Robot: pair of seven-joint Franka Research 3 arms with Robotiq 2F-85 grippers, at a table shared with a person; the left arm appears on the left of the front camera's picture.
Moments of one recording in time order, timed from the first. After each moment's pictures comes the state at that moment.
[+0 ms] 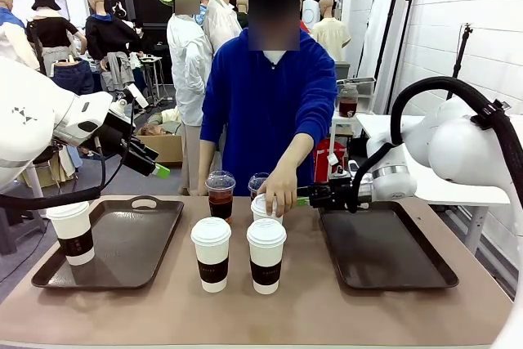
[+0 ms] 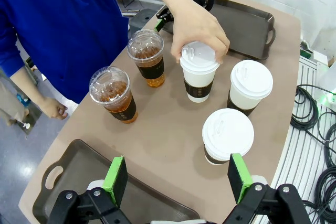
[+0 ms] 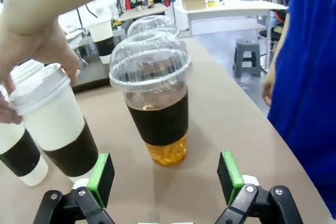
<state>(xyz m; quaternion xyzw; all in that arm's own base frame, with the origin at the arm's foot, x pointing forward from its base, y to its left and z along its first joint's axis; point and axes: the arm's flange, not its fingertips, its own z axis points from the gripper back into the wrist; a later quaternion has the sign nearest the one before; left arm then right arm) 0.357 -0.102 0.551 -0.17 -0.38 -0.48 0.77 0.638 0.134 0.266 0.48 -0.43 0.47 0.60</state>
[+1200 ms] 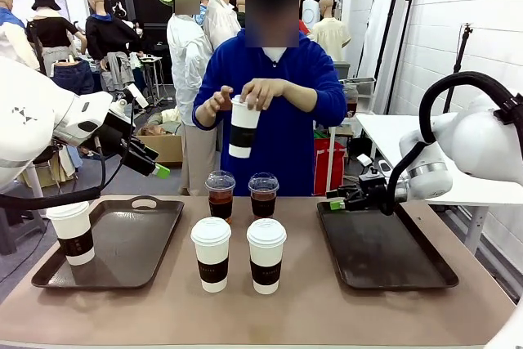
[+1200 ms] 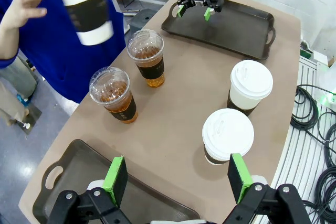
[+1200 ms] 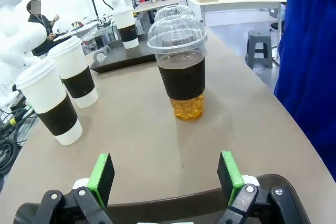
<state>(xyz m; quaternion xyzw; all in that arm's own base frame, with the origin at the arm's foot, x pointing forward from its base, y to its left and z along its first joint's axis) 0.357 -0.102 0.551 -0.17 -0.38 -0.48 0.77 0.617 0.047 0.274 0.49 -0.39 0.50 0.60</state>
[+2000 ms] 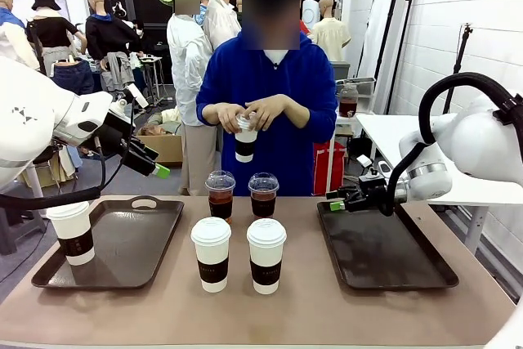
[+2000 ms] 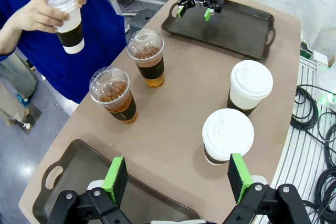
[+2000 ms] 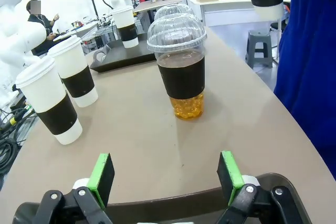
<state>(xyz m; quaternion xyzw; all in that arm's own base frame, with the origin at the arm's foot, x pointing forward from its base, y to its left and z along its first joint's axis) 0.357 -0.102 0.551 -0.17 -0.38 -0.48 0.77 0.617 0.047 0.273 0.49 -0.39 0.50 0.60</state>
